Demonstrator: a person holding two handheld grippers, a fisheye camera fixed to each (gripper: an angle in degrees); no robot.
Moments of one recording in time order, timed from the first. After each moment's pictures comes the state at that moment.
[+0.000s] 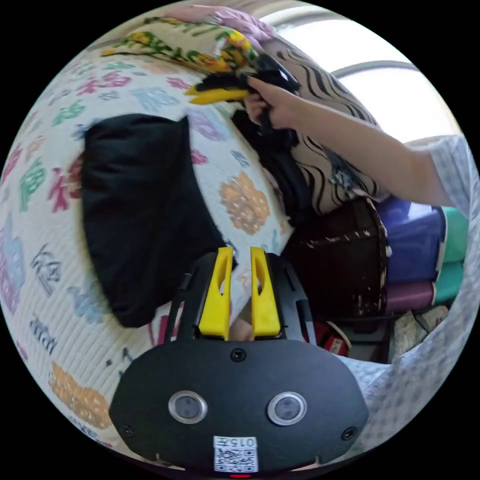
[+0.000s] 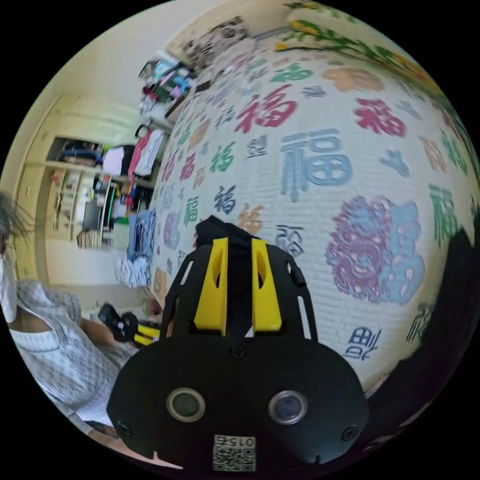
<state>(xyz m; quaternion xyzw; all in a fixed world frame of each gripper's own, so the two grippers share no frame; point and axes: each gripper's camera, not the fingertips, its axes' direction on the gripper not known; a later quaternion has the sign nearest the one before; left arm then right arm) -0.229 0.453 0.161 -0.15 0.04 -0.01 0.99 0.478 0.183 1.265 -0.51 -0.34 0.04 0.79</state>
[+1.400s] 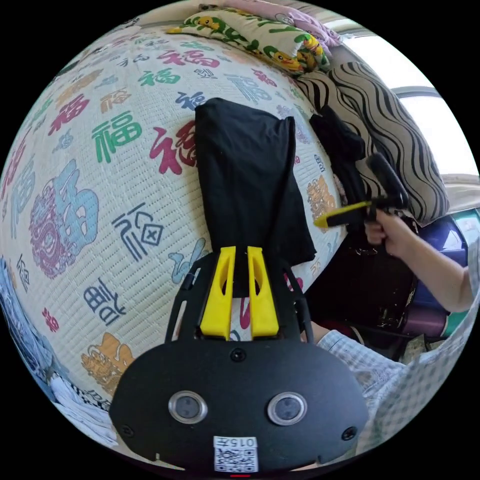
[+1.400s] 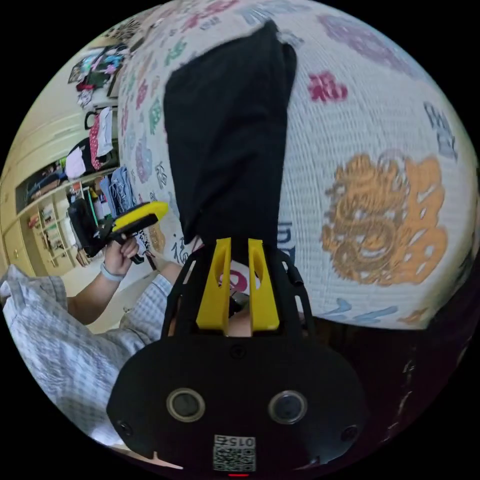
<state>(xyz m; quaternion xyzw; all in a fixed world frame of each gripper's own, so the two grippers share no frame) -0.355 0.443 0.298 -0.22 -0.04 -0.04 0.97 0.454 0.420 1.039 -0.66 -0.24 0.20 0.69</state>
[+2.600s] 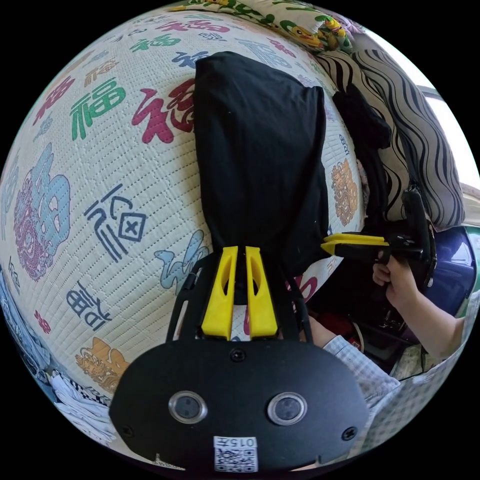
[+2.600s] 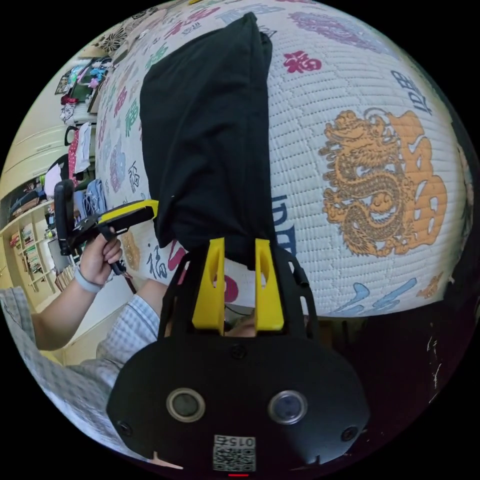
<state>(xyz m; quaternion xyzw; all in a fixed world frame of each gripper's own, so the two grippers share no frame) -0.436 0.417 0.396 -0.27 -0.06 -0.07 0.96 0.434 0.503 0.936 -0.64 -0.15 0.17 0.73</state>
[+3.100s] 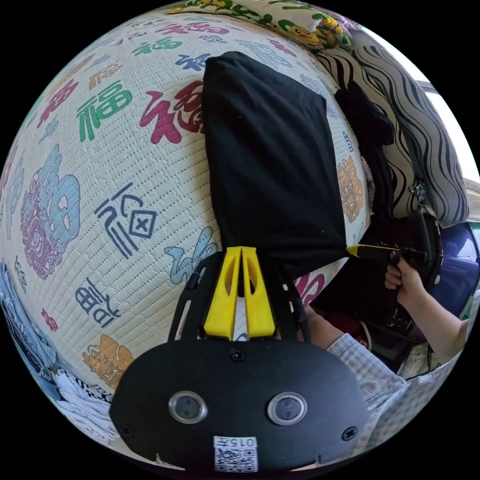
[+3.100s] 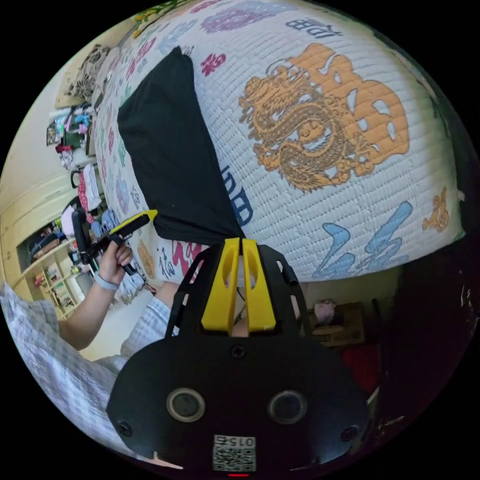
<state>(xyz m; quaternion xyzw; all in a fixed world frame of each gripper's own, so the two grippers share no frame) -0.462 0.406 0.402 -0.28 -0.08 -0.06 0.96 0.508 0.559 0.887 -0.62 -0.16 0.28 0.71</state>
